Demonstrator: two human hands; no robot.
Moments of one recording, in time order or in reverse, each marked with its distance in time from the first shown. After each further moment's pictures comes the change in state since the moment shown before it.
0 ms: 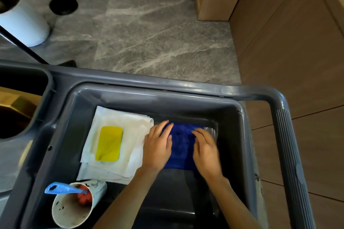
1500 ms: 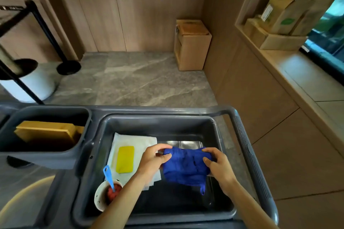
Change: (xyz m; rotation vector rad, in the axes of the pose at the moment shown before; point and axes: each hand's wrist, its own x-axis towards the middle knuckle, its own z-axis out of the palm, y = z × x) left_hand -0.087 0.049 -0.155 -0.891 -0.216 -0.249; right_hand -0.100 -0.069 -0.125 0.695 -0.013 0.406
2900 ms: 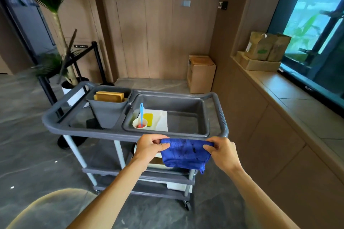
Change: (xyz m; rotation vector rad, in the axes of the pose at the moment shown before) left_hand -0.424 -0.052 0.038 0.054 0.230 0.297; right_hand -0.401 0.039 -0.090 -0.494 0.122 -0.541
